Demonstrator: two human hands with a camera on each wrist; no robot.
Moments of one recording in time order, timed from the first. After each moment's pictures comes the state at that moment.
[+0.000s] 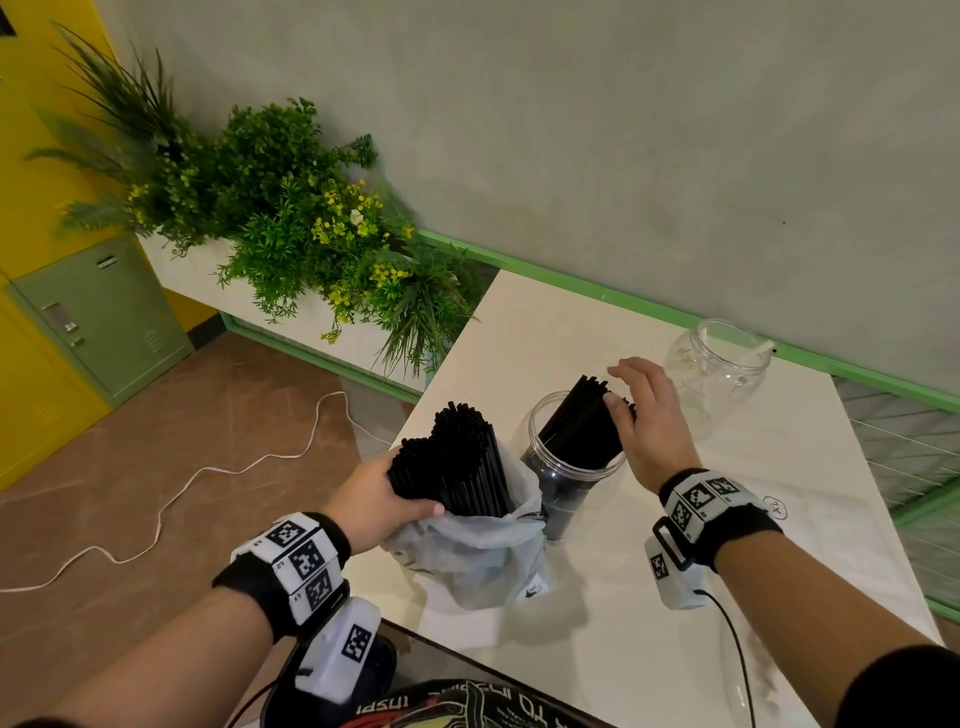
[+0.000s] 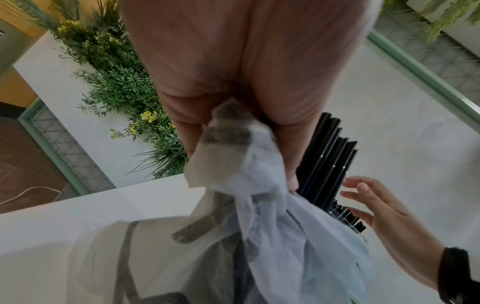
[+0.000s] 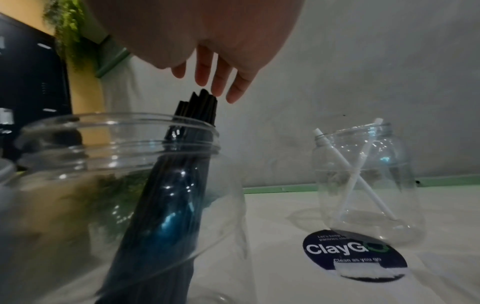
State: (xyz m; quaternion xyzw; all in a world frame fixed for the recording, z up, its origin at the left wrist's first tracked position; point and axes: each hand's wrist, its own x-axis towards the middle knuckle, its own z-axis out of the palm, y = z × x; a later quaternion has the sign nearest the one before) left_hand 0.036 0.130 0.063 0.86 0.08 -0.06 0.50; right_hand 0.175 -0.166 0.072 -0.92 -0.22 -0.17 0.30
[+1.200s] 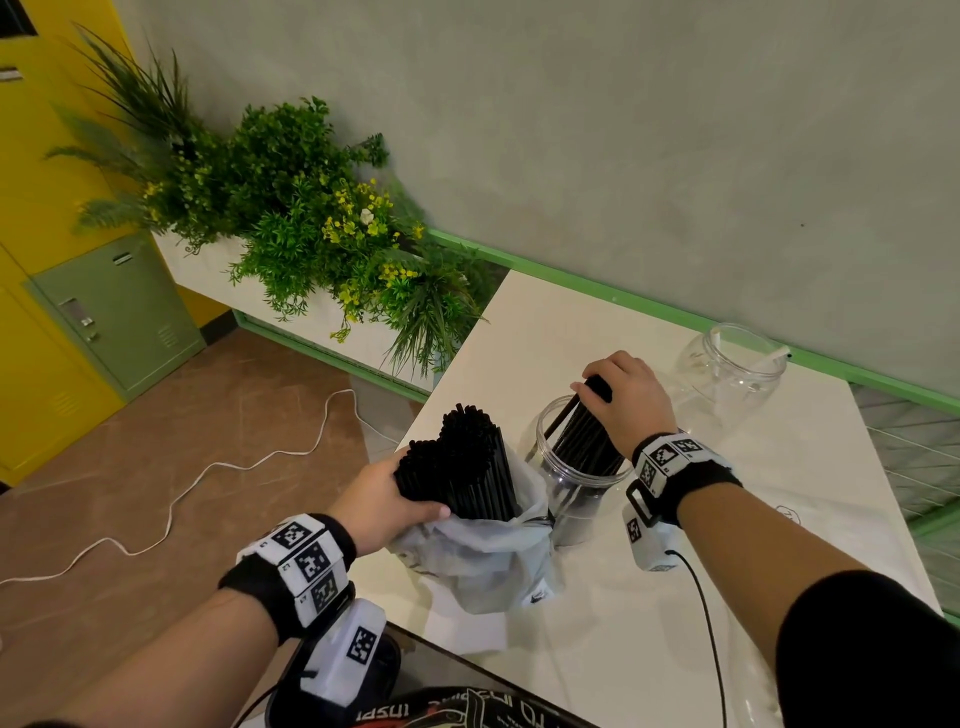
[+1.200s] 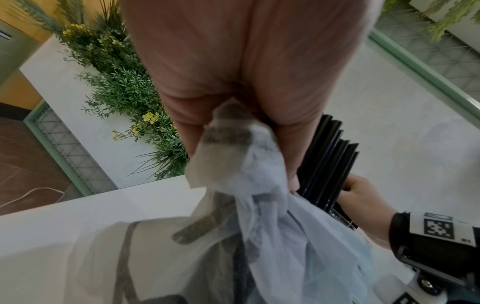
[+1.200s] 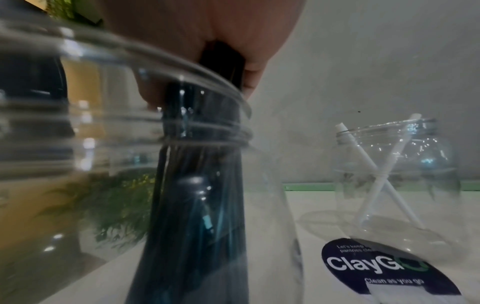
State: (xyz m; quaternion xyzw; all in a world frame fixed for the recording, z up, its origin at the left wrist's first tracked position) left_hand 0.039 0.131 0.058 0.86 0.09 -0.07 0.51; right_hand 0.208 -0.133 0.077 -0.95 -0.21 -0.15 0.19
